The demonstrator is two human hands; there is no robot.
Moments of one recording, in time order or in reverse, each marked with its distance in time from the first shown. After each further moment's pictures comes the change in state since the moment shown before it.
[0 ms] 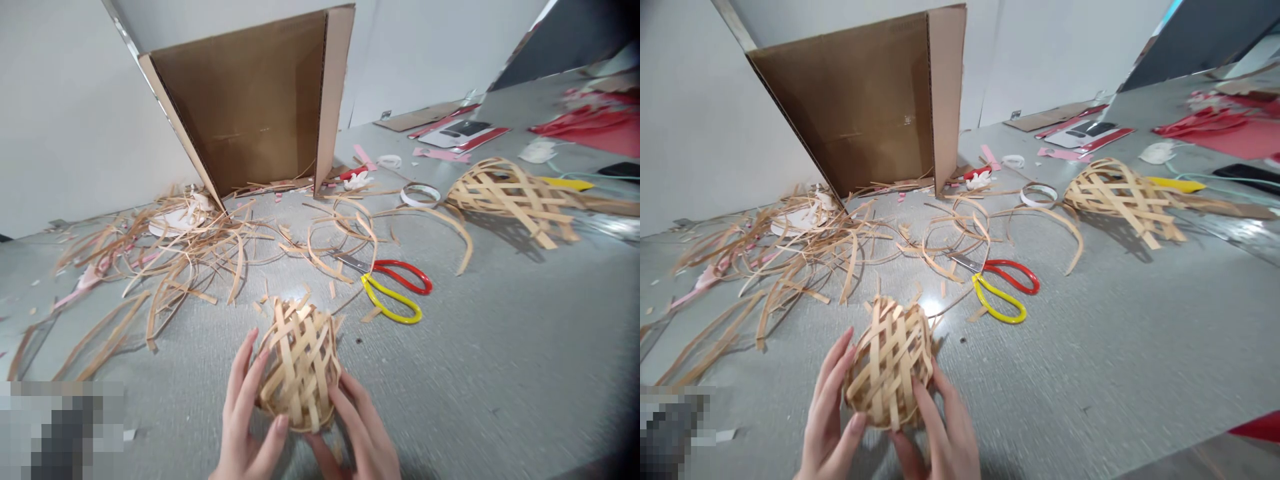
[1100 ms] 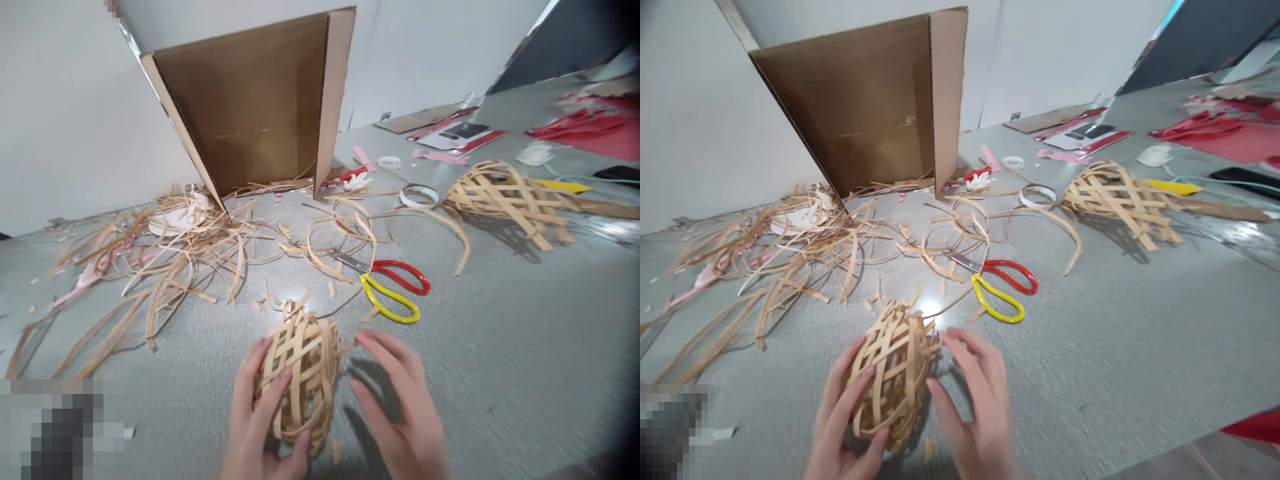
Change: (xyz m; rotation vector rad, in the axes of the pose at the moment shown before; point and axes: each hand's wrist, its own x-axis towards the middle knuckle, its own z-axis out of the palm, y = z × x) left_hand 0.001 0.008 0.004 0.195 -0.055 0.160; right_hand 0.058 0.011 -0.043 0.096 0.107 0.057
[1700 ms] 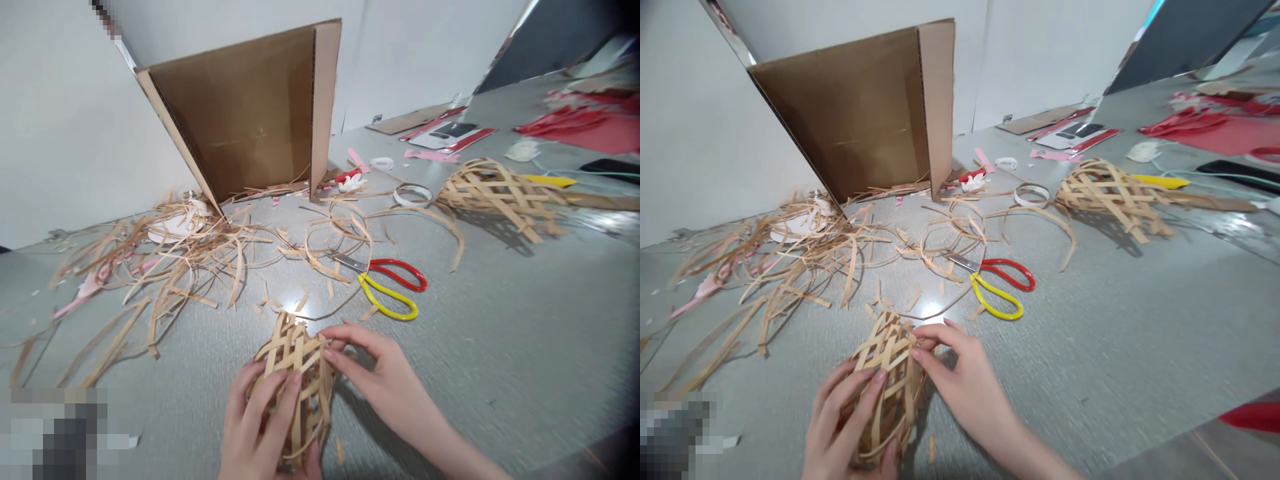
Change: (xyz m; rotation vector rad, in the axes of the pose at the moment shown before) left_hand 0.008 0.009 -0.008 0.277 0.056 0.172; right_hand 0.055 -0.014 0.003 0.426 -0.397 0.508
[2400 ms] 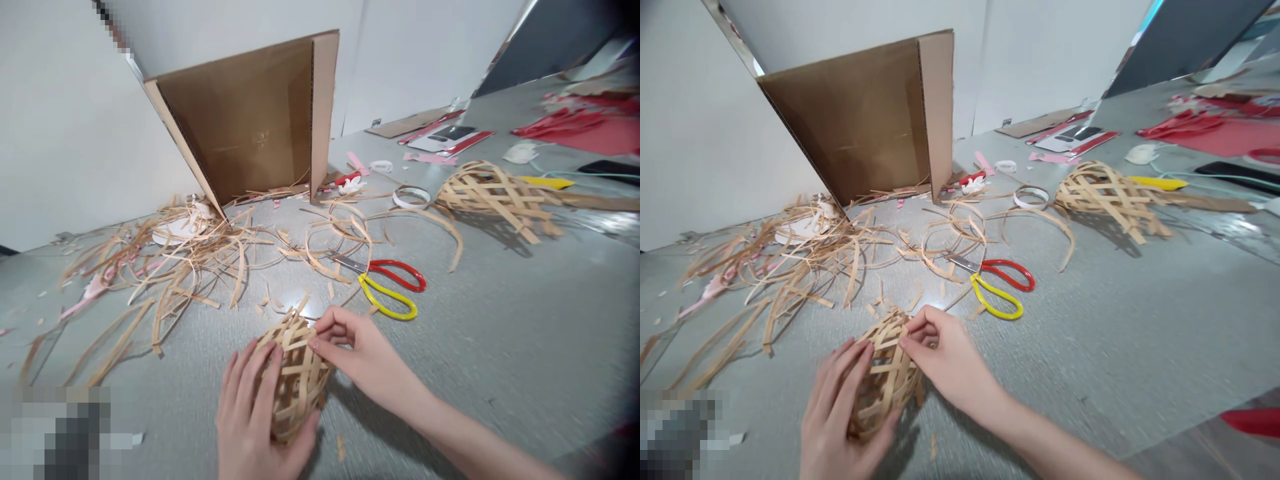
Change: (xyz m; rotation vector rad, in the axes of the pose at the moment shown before) left_hand 0.006 -0.006 -0.005 0.106 -0.062 -0.051; right_hand 0.018 -0.012 0.009 0.217 -0.164 0.148
